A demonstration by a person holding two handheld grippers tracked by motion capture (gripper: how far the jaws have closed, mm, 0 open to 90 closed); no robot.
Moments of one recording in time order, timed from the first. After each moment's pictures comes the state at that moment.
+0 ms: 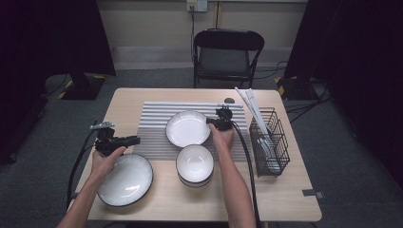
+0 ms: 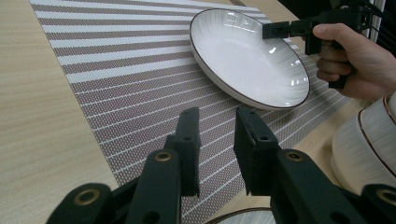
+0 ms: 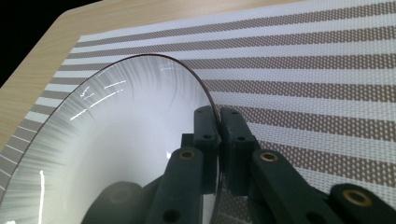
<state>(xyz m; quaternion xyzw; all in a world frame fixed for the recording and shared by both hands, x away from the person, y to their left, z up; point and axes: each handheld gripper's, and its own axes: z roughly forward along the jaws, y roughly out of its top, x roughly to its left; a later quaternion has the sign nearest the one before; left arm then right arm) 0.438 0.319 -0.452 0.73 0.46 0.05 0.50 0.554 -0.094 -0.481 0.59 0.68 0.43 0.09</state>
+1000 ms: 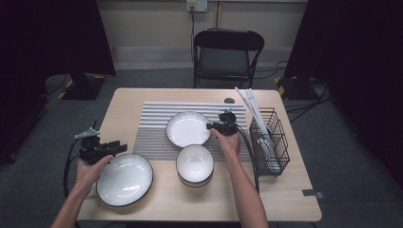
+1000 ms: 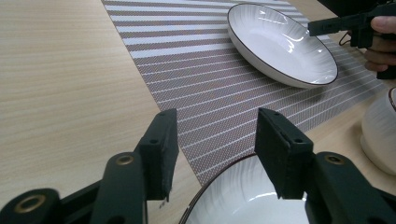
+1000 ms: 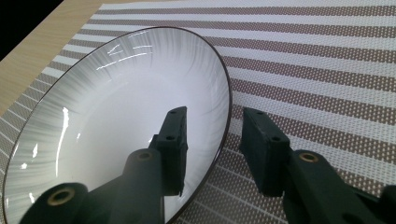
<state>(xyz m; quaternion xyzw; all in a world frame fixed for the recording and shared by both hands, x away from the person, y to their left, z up) 0.405 0.355 -0.452 0.73 0.49 0.11 0.47 0.533 -0.109 -0.476 0.52 0.73 0.43 0.10</state>
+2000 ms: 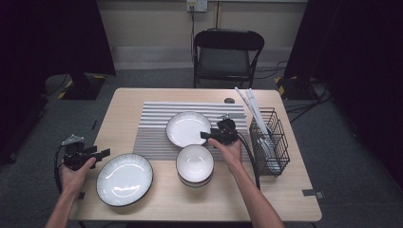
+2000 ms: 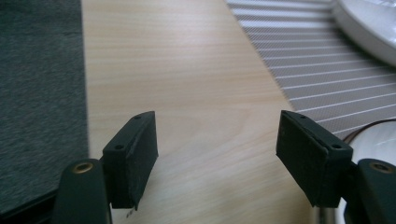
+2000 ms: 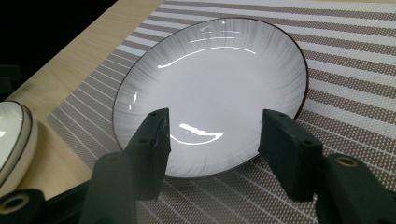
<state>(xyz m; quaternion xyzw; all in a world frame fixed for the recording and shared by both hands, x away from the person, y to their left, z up) 0.399 0.409 -0.484 0.70 0.56 0.17 0.40 0.480 -0.103 -0.447 0.46 0.76 0.46 0.08</state>
